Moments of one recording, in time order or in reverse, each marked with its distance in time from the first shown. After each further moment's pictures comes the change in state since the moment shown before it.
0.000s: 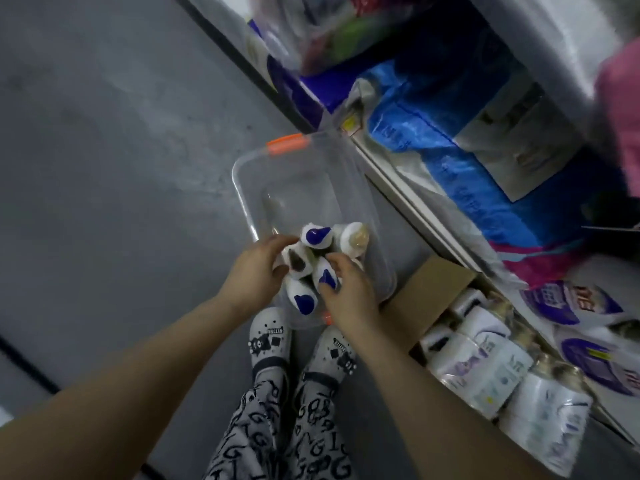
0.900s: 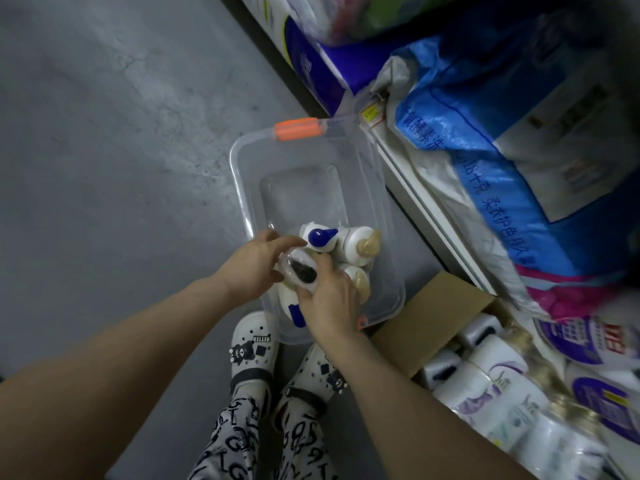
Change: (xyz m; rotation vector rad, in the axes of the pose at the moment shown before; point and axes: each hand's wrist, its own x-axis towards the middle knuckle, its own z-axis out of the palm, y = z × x) left_hand 0.050 -0.052 0.028 0.092 -0.184 0.044; right_hand 0.044 0.021 0.051 -0.330 0.023 -0.106
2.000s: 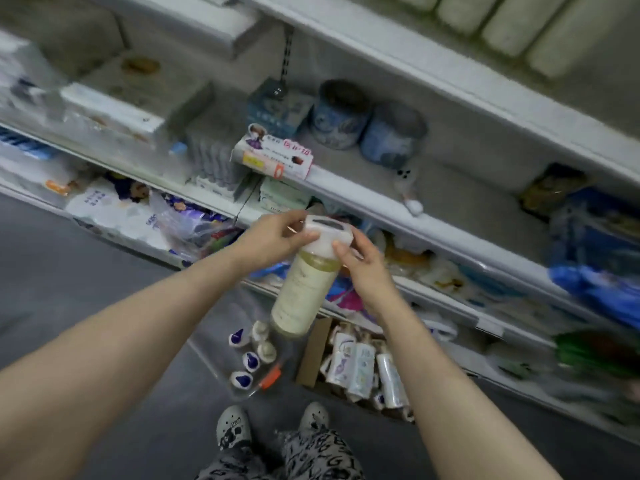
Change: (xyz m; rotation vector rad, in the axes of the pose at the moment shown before) left_hand -0.288 0.481 -0.241 -0.095 0.001 0.672; right_hand -0.357 -0.102 -0.461 1.035 0.554 -0.111
